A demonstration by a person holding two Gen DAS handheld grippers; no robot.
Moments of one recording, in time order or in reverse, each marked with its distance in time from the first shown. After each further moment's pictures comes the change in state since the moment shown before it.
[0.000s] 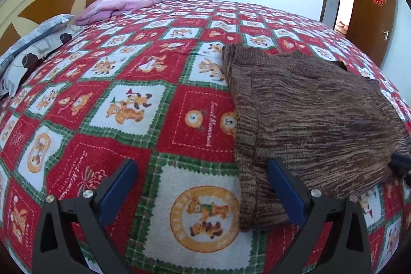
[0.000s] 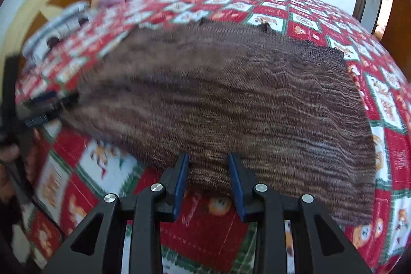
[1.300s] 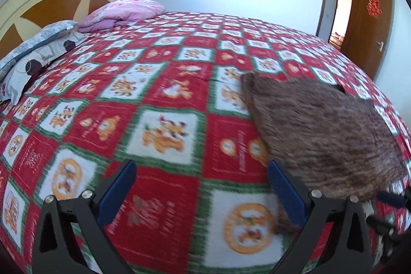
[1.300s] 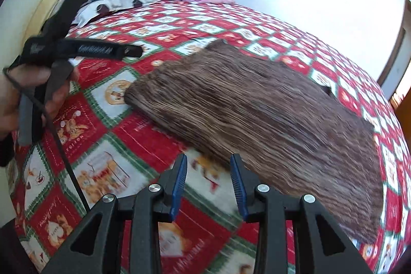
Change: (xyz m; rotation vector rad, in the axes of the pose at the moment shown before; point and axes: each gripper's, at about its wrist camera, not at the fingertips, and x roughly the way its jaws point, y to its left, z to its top) left arm -0.016 0.048 0.027 -0.030 -0.059 -0.038; right arm -0.015 0.121 0.004 -0.299 -0.184 0.058
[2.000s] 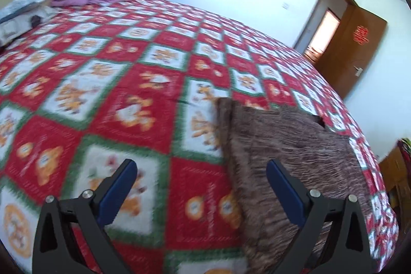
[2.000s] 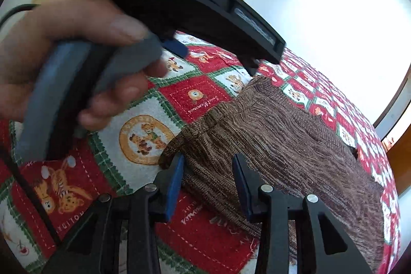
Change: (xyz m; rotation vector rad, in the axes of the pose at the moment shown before) left arm 0.058 -0.005 0.050 -0.100 0.070 -0.280; right arm 0.059 0.067 0.044 -0.136 -0.090 -0.097
